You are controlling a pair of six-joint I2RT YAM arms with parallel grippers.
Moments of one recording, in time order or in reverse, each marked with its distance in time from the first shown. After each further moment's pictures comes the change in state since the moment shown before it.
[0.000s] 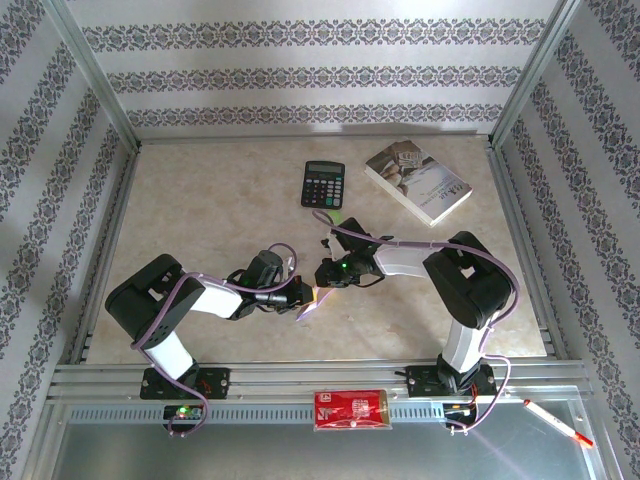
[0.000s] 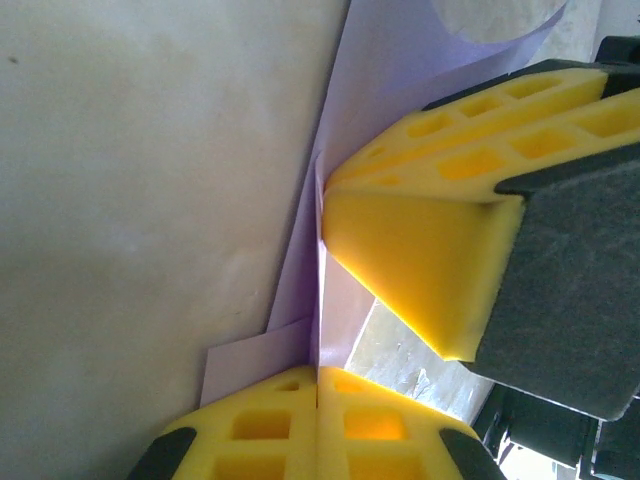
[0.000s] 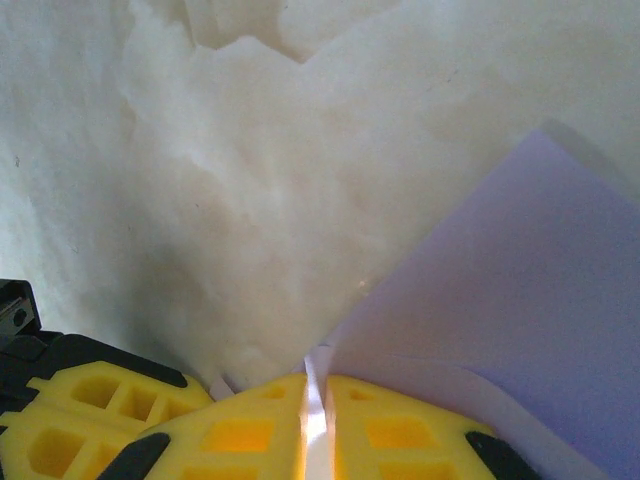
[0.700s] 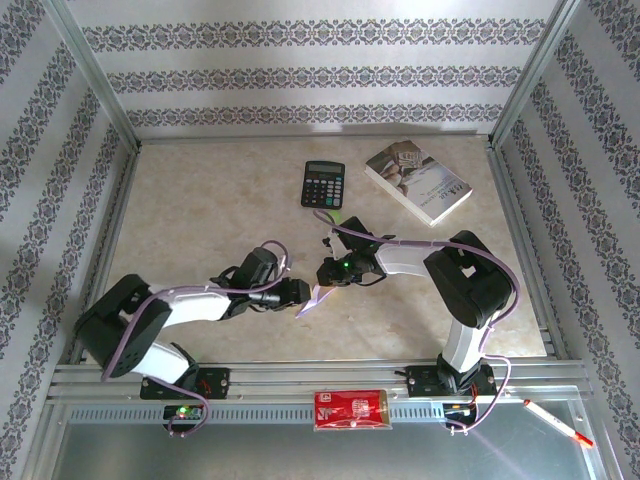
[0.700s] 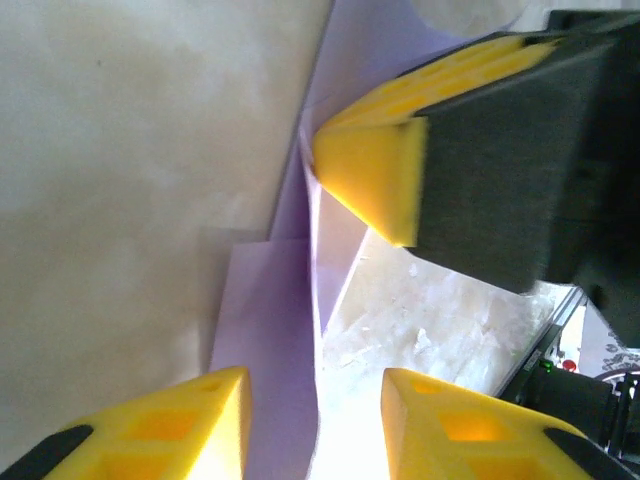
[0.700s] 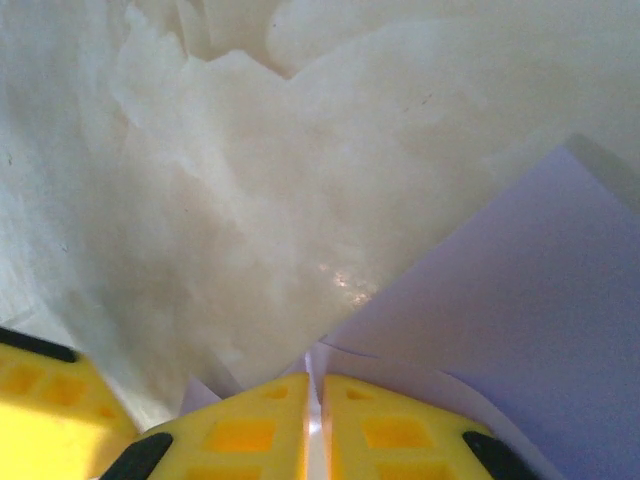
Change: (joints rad) left arm 0.000 -0.241 0.021 -0.322 -0.076 0.109; right arm -0.013 0.002 -0.003 0.000 0.000 -0.043
